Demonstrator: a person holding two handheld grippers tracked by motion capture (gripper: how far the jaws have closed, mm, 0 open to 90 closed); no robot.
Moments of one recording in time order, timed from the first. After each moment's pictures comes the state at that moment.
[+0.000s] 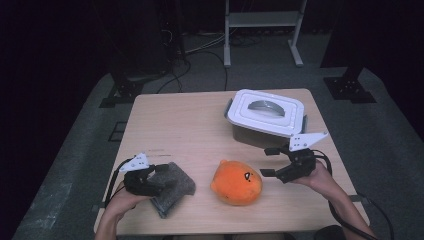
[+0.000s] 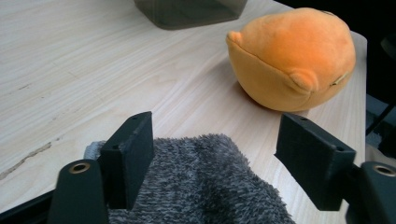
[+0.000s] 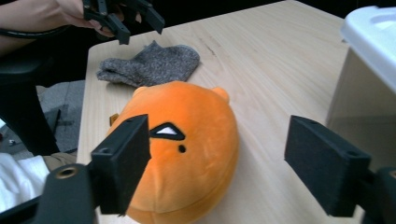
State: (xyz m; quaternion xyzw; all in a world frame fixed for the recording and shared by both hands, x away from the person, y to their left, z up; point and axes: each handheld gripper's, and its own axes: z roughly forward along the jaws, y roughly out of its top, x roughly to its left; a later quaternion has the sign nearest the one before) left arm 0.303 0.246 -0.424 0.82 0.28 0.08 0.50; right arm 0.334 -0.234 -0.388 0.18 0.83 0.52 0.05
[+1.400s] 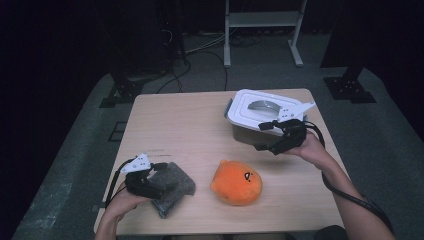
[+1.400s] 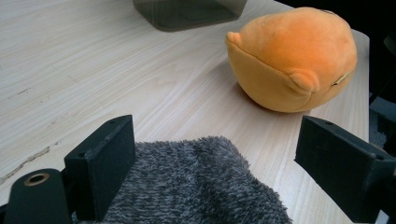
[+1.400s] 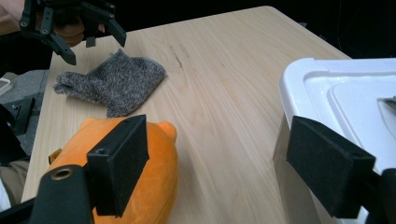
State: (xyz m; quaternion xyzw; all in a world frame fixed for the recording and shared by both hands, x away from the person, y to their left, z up) left arm 0.301 0.241 -0.425 0.82 0.27 0.09 0.50; right arm 0.392 -0.214 -0.346 0.17 0.85 0.49 0.07
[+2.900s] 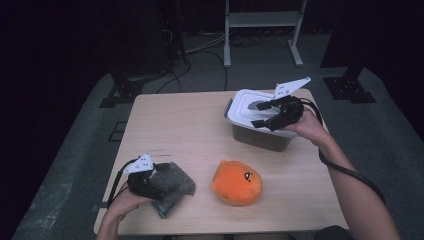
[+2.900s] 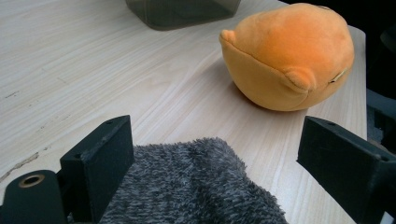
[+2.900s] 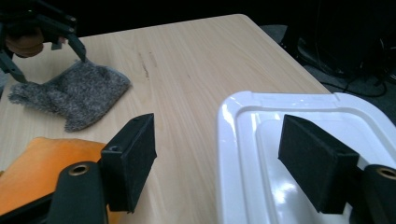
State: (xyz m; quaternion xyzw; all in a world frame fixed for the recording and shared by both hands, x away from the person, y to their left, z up) left arm 0.303 0.236 -0.427 0.82 0.26 0.08 0.50; right arm 0.441 -0.211 -0.312 0.16 0.86 0.46 0.11
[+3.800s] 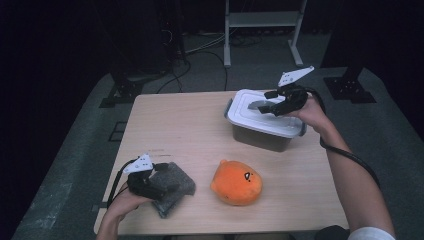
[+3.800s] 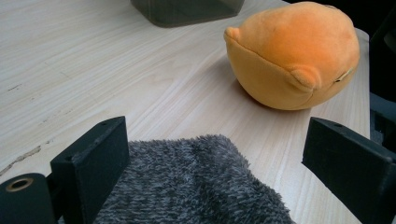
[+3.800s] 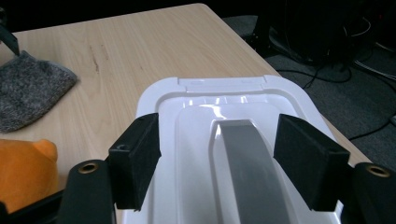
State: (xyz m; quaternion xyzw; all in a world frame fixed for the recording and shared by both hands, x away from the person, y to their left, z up) left arm 0.304 0.238 -0.430 0.82 0.27 0.08 0.50; right arm 0.489 -0.235 -0.316 0.20 0.86 0.45 0.13
